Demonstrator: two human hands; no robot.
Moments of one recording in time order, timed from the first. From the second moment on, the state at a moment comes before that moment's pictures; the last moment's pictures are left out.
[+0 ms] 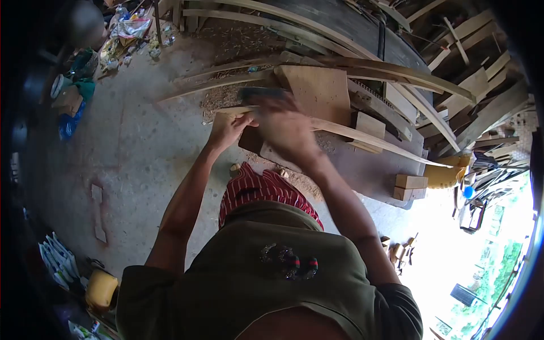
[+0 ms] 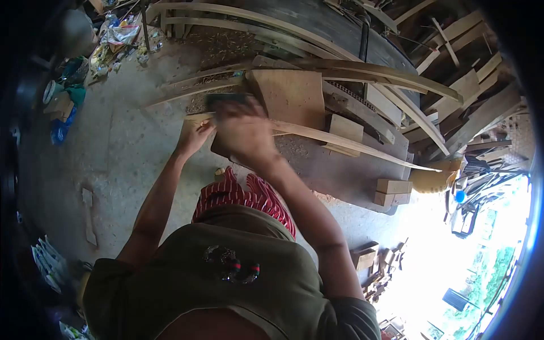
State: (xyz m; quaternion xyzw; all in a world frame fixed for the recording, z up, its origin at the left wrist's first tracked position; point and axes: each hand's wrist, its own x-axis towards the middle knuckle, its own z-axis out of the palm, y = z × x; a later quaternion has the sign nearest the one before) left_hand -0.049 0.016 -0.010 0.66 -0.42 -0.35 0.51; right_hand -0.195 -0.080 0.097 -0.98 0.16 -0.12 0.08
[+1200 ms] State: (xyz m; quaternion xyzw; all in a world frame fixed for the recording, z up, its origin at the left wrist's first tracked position) left_hand -0.048 0.000 -0.002 0.53 -0.41 -0.34 0.65; right_hand -0.318 -0.156 0.066 -0.90 0.35 -0.26 0.08
